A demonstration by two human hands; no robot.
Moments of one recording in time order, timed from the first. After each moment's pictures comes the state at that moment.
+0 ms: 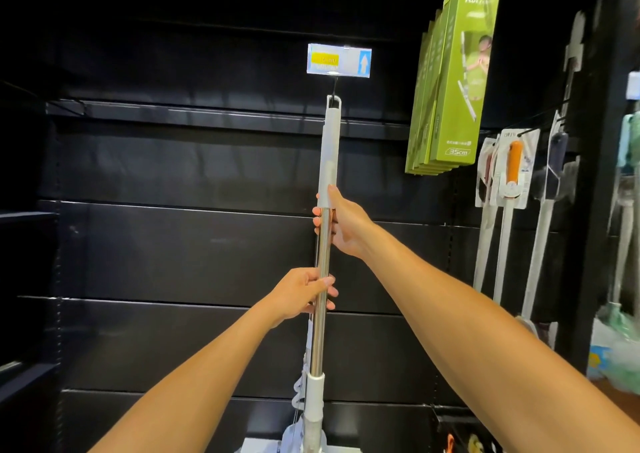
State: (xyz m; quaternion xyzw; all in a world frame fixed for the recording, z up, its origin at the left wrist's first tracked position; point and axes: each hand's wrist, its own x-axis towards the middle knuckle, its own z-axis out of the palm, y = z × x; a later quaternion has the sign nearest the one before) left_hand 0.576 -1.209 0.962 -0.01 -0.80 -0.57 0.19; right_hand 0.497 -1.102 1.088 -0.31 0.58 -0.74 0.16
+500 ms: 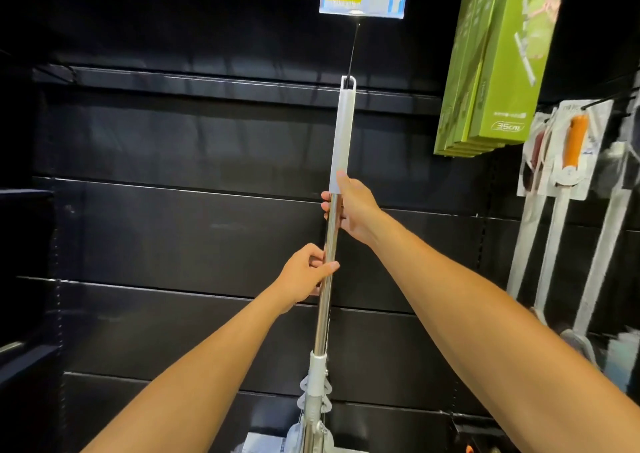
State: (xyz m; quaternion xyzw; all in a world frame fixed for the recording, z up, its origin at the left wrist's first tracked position) left_hand 0.504 -1.256 0.952 0.07 -0.80 -0.53 0.29; right_hand 0.425 -1.156 1.083 -0.31 0.61 -0.72 0.11
